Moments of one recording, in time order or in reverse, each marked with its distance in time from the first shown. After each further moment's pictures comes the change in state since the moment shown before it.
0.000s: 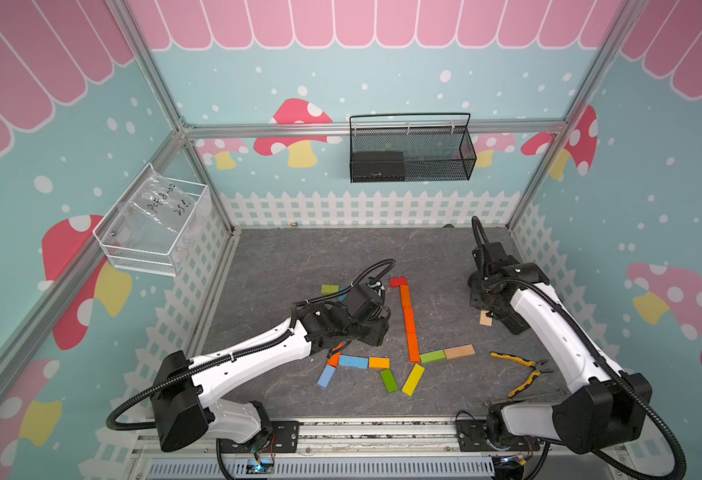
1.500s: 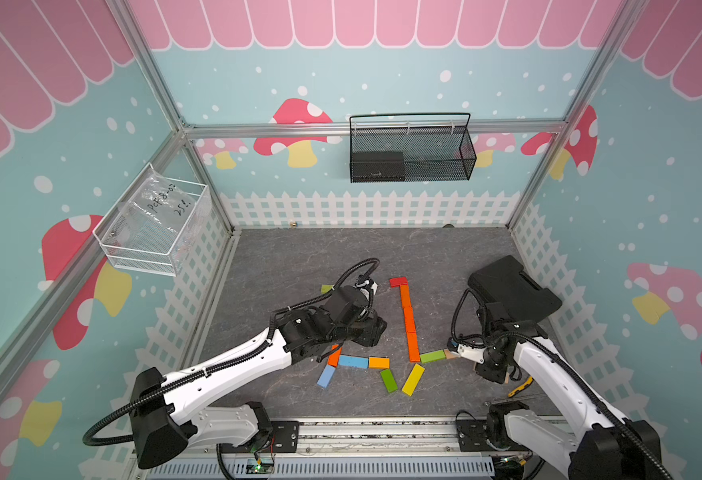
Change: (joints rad) left arm 0.006 -0.137 -0.069 0.068 0.032 -0.008; right arm -0.046 -0.279 -0.599 0.014 -0.229 -1.294
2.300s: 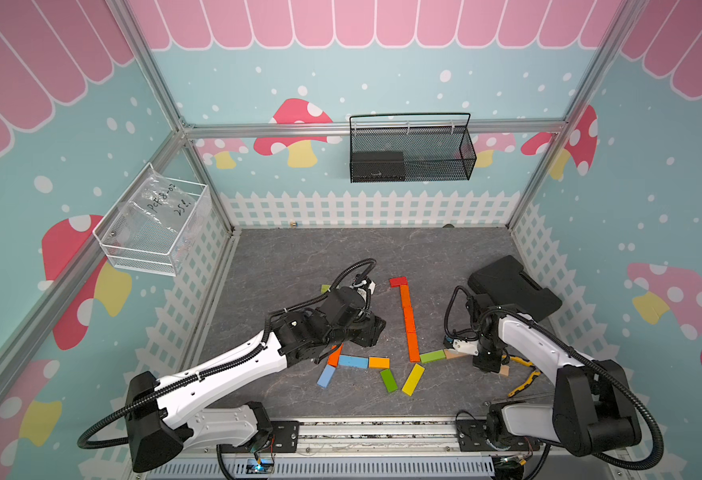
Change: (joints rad) left arm -0.010 -0.030 -0.009 0.007 -0.031 0.000; right arm 0.000 0.272 0.074 0.074 0.074 -0.027
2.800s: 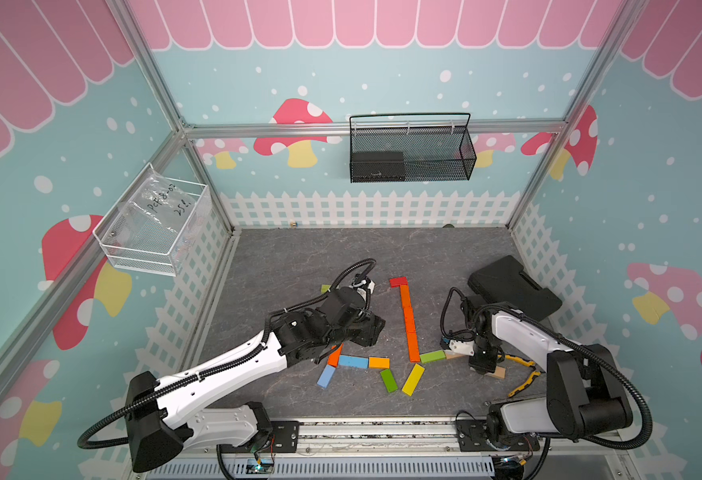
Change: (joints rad) left arm 0.000 0.000 0.000 0.000 -0.015 0.000; right arm 0.033 0.082 0.004 0.010 -0.022 0.059
